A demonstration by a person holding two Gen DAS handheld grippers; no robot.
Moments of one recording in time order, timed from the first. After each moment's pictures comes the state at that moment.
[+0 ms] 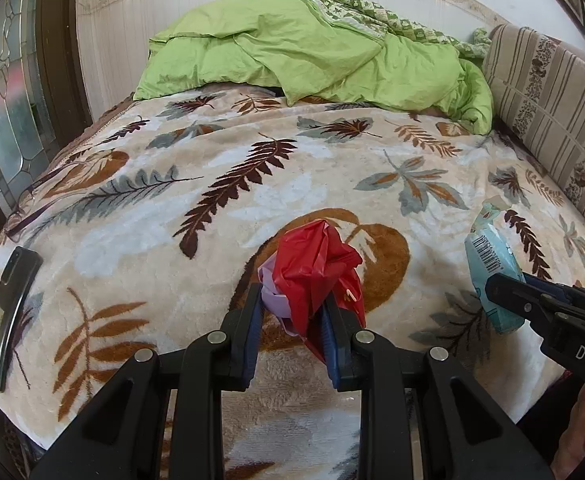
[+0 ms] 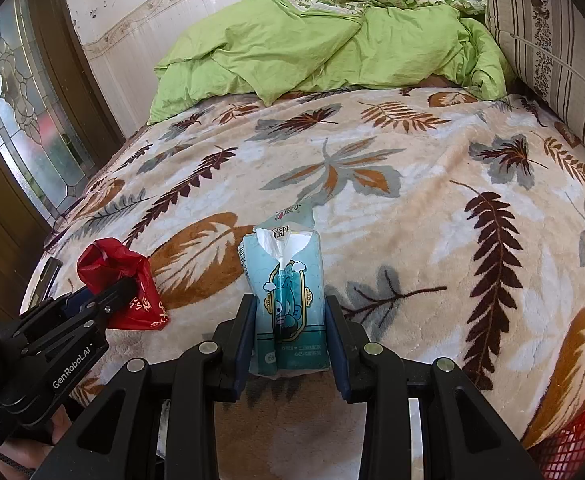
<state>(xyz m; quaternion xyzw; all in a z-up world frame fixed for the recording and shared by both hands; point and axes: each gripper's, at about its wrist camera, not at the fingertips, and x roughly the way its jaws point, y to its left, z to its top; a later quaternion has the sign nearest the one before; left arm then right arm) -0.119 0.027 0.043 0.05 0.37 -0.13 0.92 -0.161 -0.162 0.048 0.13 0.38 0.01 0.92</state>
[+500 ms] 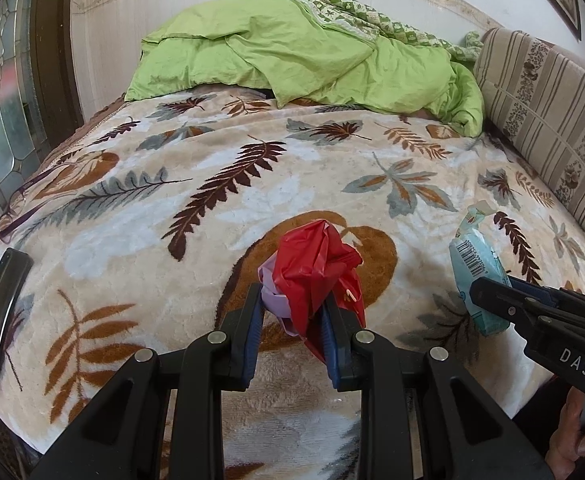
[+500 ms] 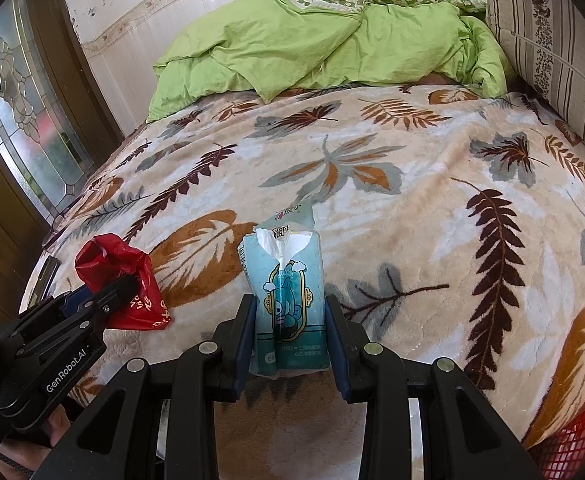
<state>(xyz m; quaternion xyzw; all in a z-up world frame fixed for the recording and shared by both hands) -0.121 0.024 0.043 0.04 0.37 -0.15 0.92 -0.161 -0.162 0.046 0.13 0.38 0.01 0.92</state>
